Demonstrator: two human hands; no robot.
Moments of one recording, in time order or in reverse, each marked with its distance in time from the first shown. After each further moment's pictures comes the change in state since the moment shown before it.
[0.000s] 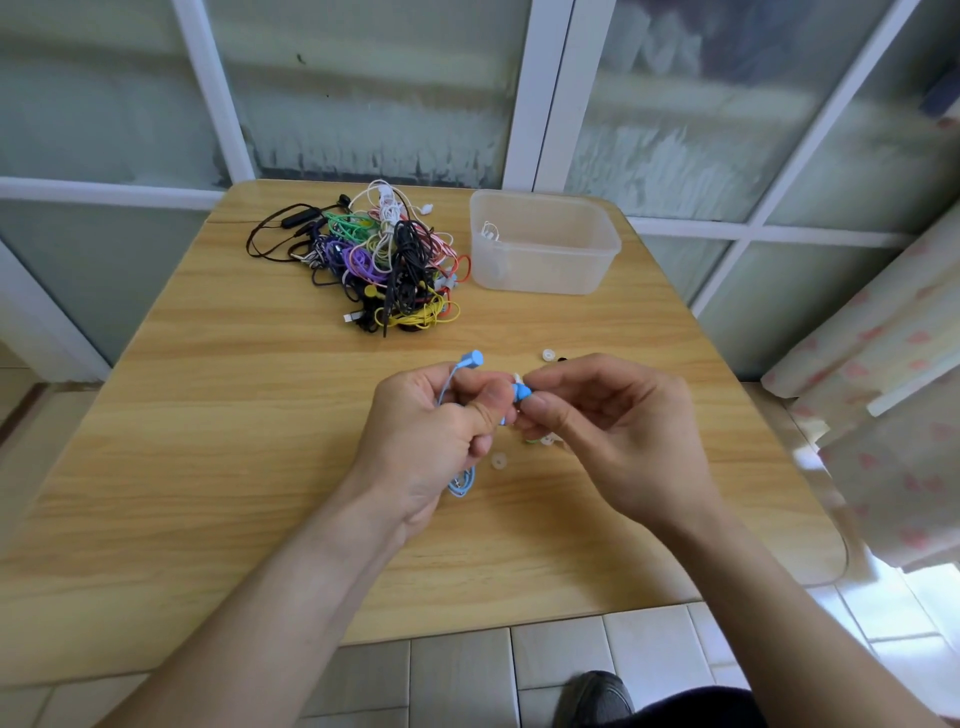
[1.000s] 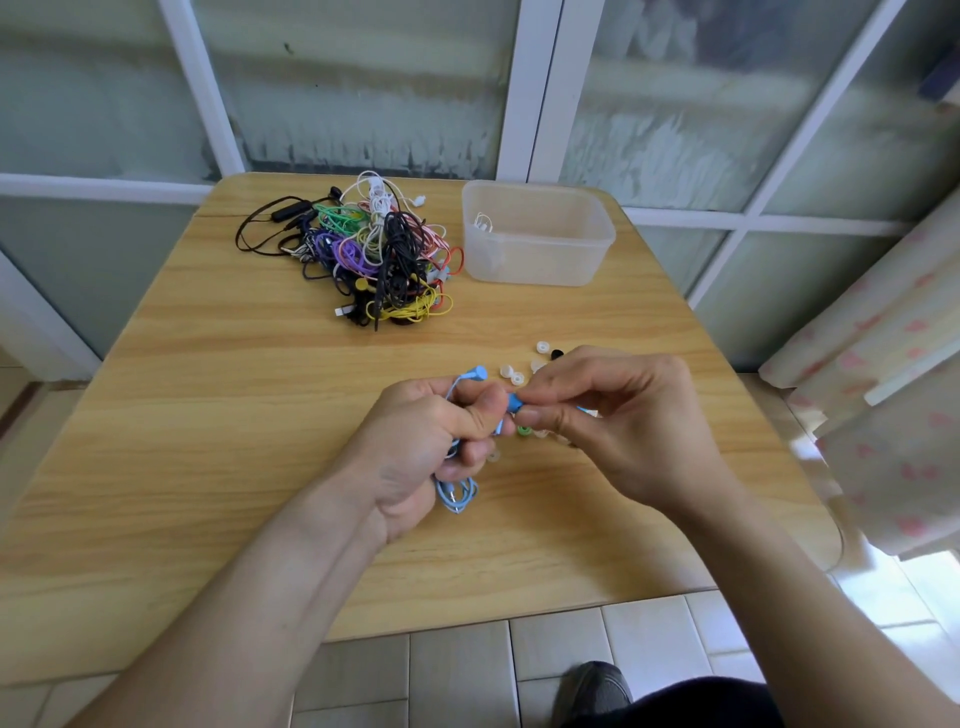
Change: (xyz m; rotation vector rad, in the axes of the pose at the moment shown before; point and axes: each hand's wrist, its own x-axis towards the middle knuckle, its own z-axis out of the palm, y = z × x) left_hand 0.003 -0.001 -0.006 -0.062 -0.165 -0.201; right_hand 0.007 0.003 -0.016 -0.136 -0.154 -0.144
